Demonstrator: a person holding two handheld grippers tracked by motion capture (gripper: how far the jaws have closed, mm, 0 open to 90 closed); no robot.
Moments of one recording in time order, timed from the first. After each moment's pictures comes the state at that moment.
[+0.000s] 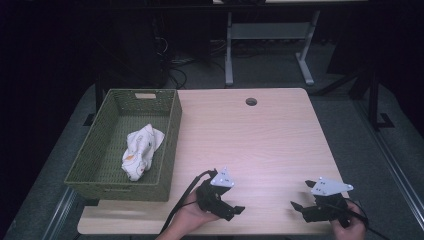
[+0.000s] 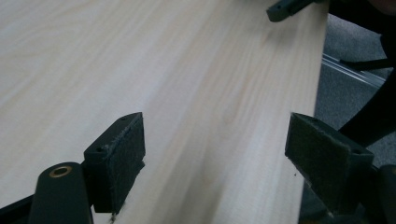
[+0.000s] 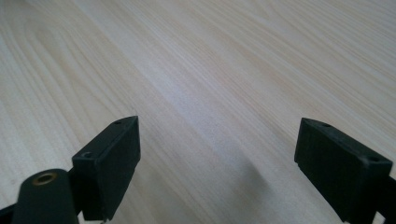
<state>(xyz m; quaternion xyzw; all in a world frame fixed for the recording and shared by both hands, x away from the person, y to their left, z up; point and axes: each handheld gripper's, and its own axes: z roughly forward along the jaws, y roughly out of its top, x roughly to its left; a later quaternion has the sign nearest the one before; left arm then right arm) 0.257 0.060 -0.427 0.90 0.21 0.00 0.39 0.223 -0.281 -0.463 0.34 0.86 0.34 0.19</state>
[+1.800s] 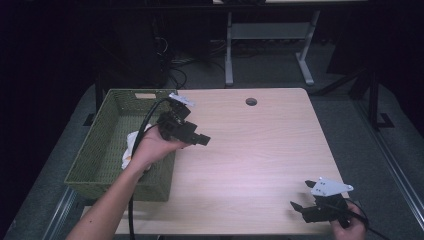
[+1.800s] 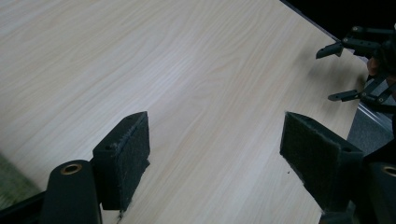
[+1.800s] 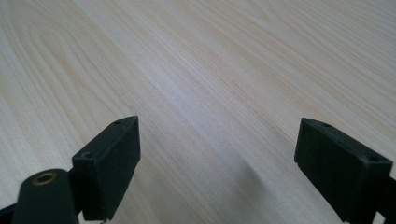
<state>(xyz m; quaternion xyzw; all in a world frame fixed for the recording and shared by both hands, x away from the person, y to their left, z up) 0.373 0.150 -0.294 0.87 0.33 0.00 0.36 0.221 -0.279 -0.461 0.34 0.86 0.34 0.19</state>
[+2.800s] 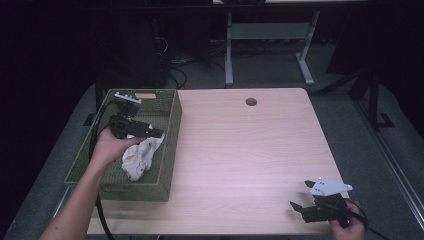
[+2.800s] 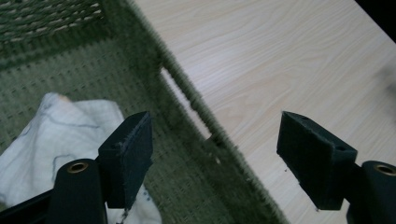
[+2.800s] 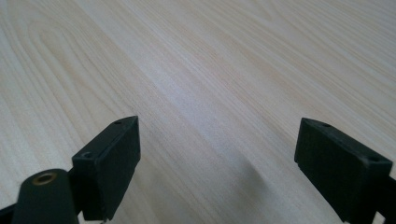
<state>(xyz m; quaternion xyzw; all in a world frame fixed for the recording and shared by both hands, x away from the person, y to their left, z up) 0.384 0.270 -0.311 0.82 0.45 0.04 0.34 0.222 -0.278 -0.462 0.34 0.86 0.34 0.19</state>
